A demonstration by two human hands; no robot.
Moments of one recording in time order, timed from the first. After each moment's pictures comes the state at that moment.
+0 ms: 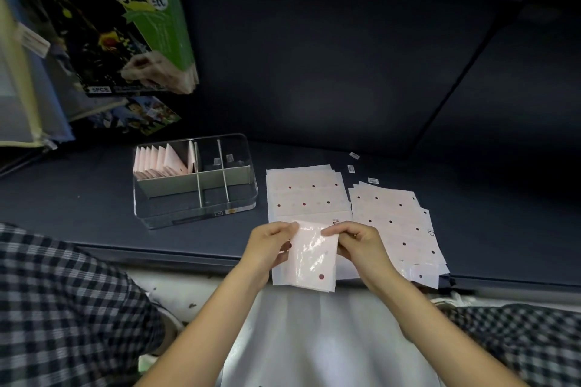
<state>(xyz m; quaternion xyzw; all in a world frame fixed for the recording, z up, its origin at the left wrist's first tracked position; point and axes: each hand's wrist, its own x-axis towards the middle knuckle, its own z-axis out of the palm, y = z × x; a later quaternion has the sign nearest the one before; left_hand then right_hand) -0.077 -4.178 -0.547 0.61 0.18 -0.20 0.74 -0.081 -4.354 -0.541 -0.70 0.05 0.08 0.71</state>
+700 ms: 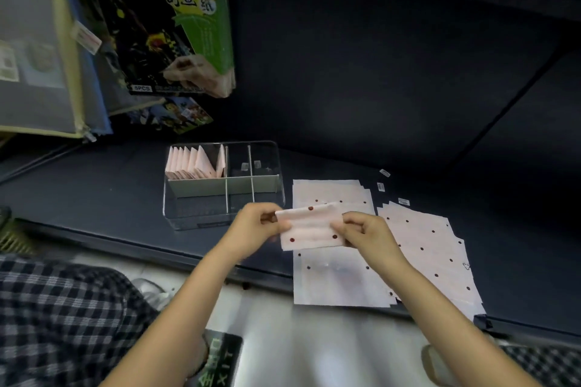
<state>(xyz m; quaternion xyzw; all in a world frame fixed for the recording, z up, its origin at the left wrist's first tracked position) -0.034 -4.092 -0.539 0.79 -0.01 -0.10 0.61 -0.038 -4.315 -0.509 -0.82 -0.03 0.10 0.57</state>
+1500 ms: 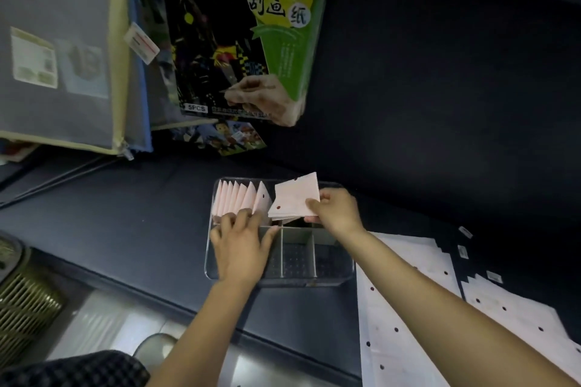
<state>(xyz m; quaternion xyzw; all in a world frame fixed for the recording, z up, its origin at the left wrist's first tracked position) 0.064 -3.971 -0.626 0.96 0.16 0.15 0.18 0.151 -4.112 -0.553 -0.86 0.01 0.13 0.49</state>
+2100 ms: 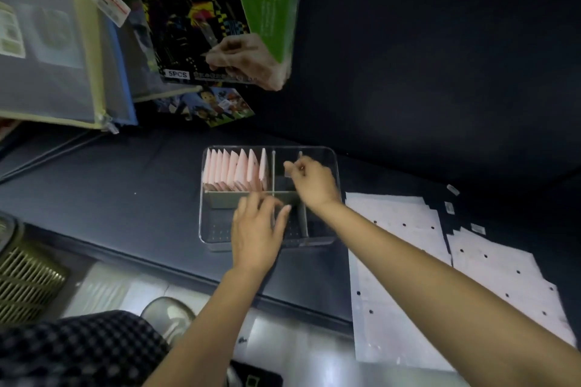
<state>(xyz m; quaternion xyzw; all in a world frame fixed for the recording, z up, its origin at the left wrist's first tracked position) 0.035 -4.009 -0.618 0.92 0.08 0.22 0.32 0.138 -4.102 -0.574 -0.94 -0.07 0.05 0.33</state>
